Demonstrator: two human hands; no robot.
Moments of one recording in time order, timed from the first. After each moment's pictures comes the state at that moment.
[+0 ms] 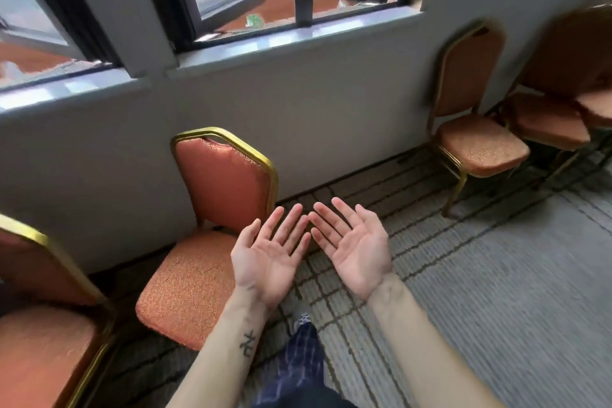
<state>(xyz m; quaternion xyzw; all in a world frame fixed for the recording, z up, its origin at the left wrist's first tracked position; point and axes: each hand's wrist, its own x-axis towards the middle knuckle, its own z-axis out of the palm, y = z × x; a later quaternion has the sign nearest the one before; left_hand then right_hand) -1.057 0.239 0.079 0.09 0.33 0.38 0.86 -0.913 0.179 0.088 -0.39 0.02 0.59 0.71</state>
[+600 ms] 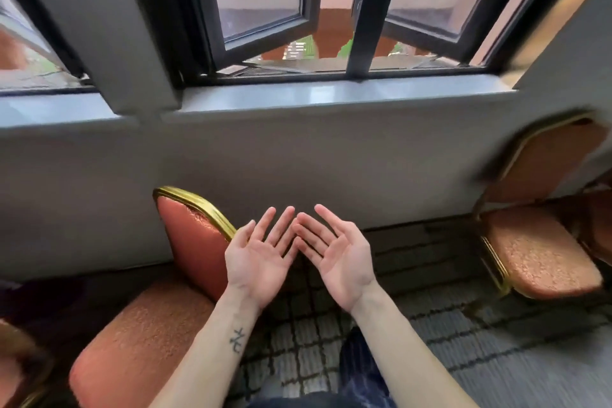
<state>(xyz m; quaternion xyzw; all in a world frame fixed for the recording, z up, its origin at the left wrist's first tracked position) -0.913 0.543 0.062 0.02 0.34 0.46 0.82 -0.769 0.502 0.091 -0.45 -0.07 0.66 0.60</state>
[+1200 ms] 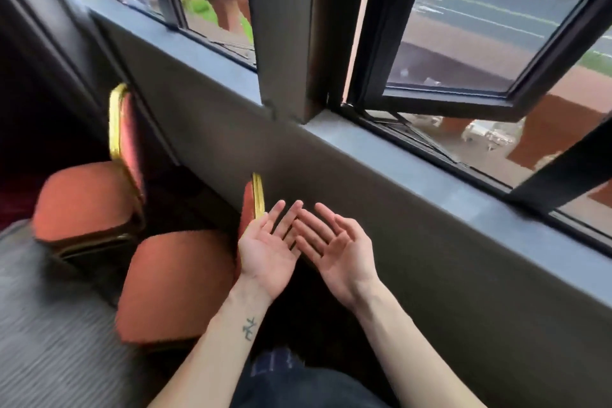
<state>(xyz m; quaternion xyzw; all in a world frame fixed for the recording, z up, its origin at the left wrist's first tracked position) -0.850 0.660 0.076 -0.10 0.36 0.75 0.55 -0.733 0.728 0.090 -0.36 -0.20 0.87 0.27</state>
